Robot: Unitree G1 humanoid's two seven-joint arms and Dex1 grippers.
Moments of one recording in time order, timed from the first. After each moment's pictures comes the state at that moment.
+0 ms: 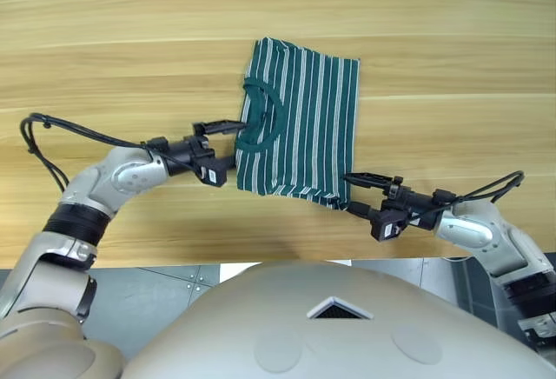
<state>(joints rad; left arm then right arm) -0.06 0.81 -0.50 0.31 0.35 -0.92 -0.46 0.31 -0.83 0.29 -0.09 -0.39 -0.73 0.53</state>
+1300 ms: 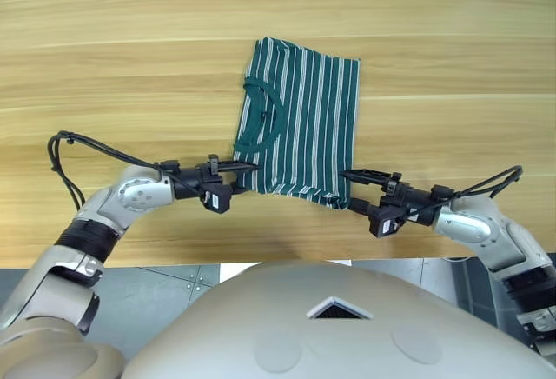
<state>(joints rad) -0.06 0.79 -0.54 0.38 0.23 -0.97 -0.60 0.27 -0.84 0.31 -0.08 -0.40 -0.73 0.52</state>
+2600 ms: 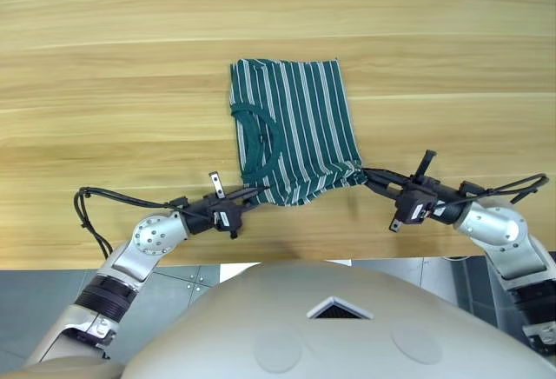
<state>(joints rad) 0.31 0.69 -0.41 0.04 0.05 -0.68 -0.55 0.33 -0.80 0.19 -0.10 -0.03 -0.68 0.61</state>
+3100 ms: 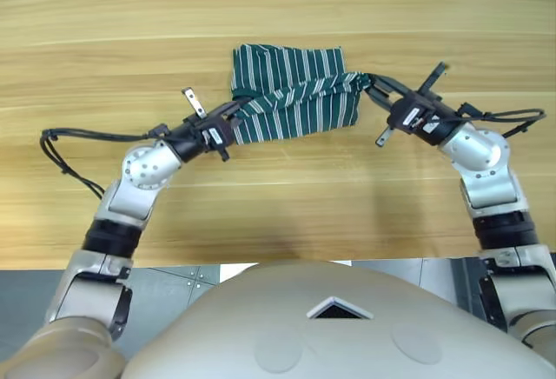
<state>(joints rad) -0.06 0.59 -0.27 0.17 0.15 -0.52 -0.50 -0.10 -0.58 0.17 0.13 -0.12 -0.50 0.53</state>
